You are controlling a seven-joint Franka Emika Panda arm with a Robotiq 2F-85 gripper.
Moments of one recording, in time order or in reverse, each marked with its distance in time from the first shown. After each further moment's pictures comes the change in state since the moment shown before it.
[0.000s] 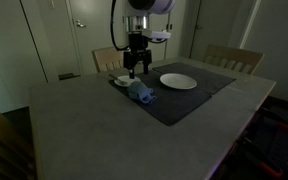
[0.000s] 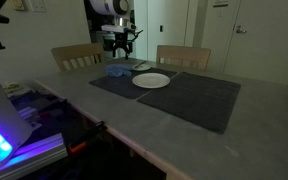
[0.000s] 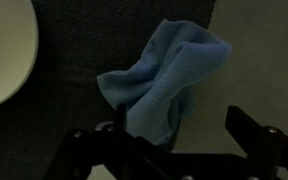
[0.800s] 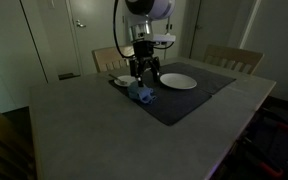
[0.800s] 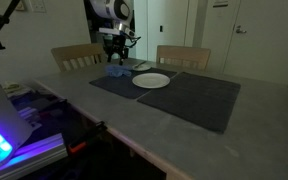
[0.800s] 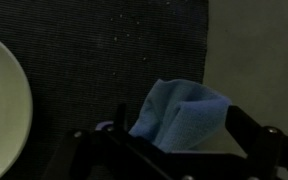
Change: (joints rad) arm 0.001 0.038 -0.006 0.016 0.049 -0.187 0.063
